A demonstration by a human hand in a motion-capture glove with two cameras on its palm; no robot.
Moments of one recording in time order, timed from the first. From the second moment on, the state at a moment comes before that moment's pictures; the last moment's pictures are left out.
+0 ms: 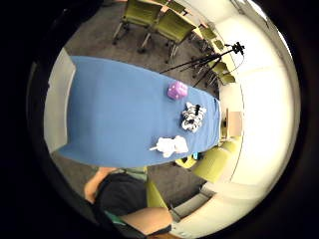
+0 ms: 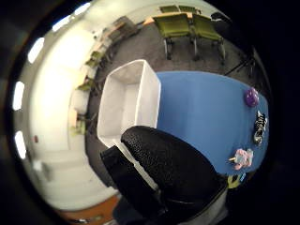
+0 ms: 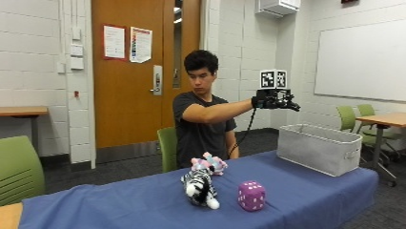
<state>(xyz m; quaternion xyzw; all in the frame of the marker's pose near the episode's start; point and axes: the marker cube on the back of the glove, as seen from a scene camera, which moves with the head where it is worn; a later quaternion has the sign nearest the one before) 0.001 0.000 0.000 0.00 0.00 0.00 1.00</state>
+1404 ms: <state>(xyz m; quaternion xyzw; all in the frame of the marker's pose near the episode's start) 0.246 0.133 0.142 -0.06 -0.01 0.08 1.00</state>
